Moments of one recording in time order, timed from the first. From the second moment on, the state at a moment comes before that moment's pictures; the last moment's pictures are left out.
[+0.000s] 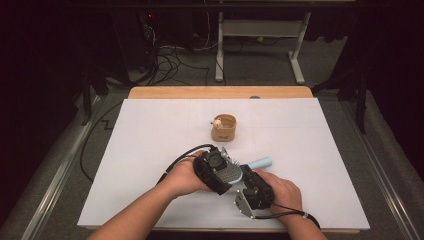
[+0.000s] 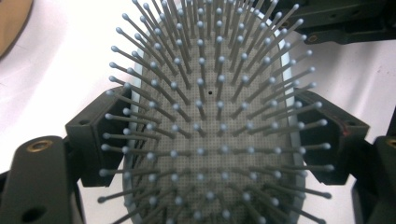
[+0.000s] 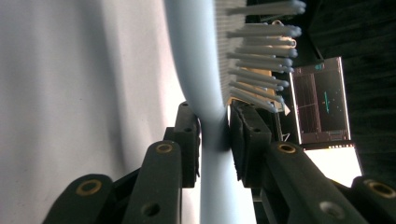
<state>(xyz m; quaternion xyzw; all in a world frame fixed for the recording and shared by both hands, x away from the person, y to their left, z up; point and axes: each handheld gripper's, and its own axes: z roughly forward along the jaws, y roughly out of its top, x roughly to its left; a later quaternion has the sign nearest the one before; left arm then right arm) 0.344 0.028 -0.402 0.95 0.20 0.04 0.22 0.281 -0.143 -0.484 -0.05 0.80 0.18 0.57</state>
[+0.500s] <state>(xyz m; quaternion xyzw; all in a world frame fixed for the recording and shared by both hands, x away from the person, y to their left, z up) 0.343 0.031 -0.399 0.96 0.19 0.04 0.22 0.280 -0.141 -0.482 -0.06 0.80 0.16 0.58</state>
